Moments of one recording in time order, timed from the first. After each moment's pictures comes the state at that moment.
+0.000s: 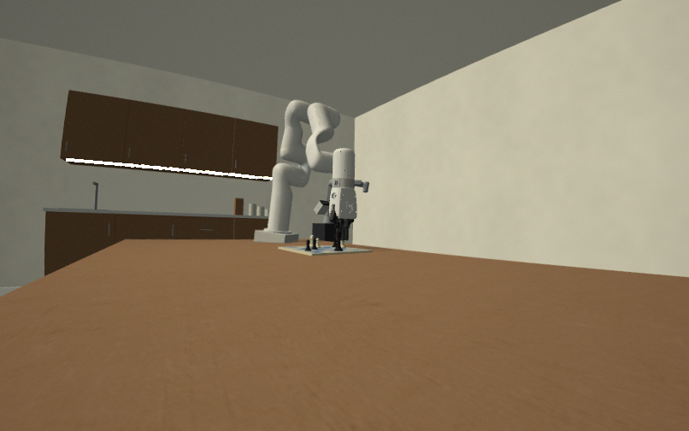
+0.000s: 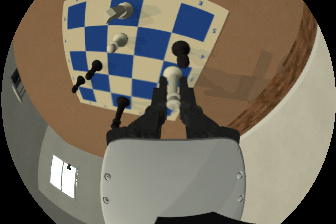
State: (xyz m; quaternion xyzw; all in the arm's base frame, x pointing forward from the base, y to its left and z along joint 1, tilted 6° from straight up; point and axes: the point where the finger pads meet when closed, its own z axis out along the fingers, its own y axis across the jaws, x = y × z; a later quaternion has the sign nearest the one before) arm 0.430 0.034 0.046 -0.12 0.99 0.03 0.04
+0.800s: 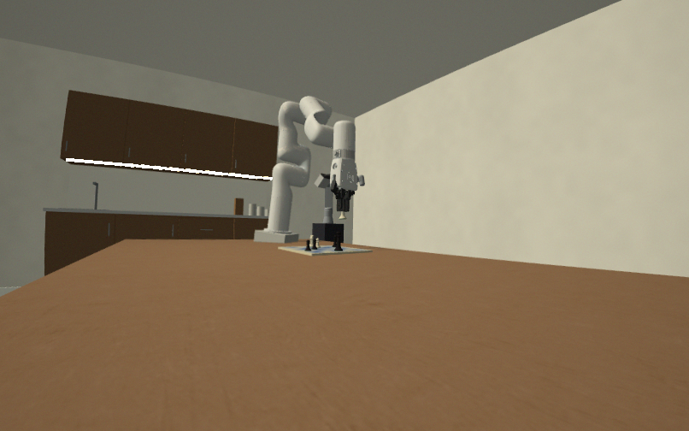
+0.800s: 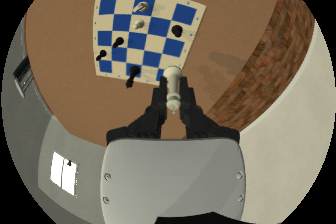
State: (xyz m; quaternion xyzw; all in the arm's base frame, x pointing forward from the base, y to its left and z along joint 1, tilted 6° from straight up) arm 0.424 0.028 0.142 -0.12 0.99 0.03 0.04
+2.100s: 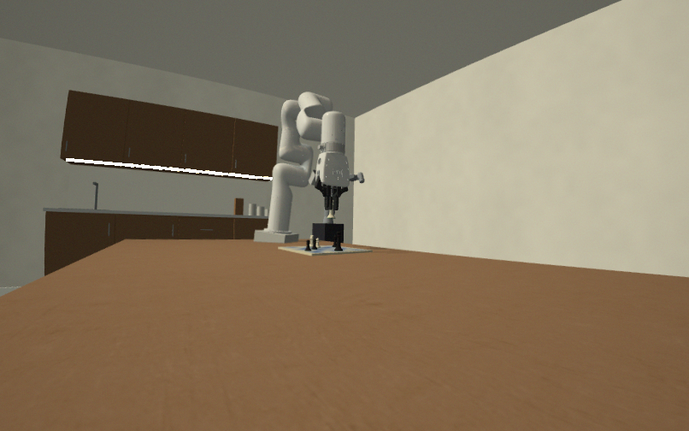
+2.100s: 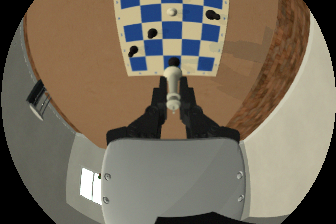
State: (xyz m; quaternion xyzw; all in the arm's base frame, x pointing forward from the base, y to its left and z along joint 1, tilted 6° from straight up) arm 0.462 -0.046 0.141 0.01 1.00 0.03 0.04
